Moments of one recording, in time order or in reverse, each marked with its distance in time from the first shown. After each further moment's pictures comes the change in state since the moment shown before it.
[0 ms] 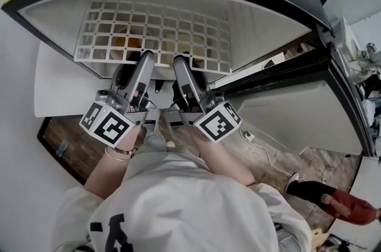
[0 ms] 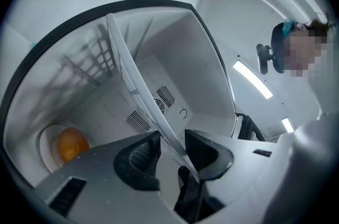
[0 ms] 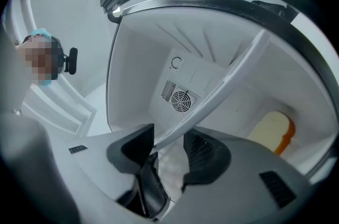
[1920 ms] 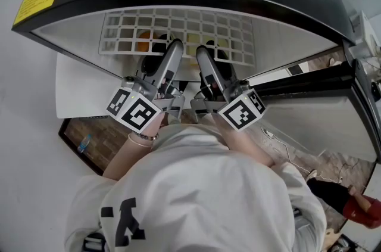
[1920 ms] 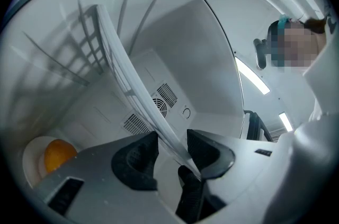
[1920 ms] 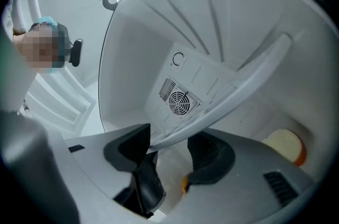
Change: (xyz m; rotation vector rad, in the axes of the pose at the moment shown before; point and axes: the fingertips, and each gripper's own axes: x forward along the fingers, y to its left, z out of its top) left arm 0.046 0.026 0.006 0.029 0.033 -0.024; right arm 0.041 -0.024 0.009 -0.093 0.037 -0.003
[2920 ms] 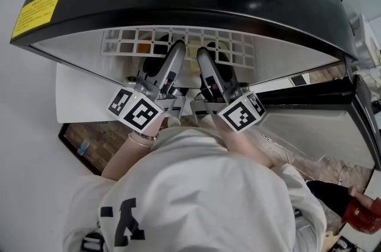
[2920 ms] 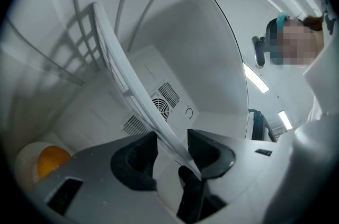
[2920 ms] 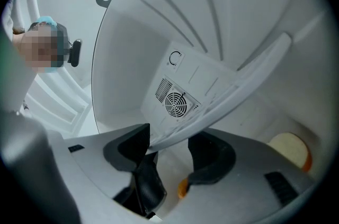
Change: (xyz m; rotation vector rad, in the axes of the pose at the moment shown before) left arm 0.017 0.010 0.003 0.018 0.002 -0.015; right arm 0.020 -0.002 0.006 0.000 -0.019 0.032
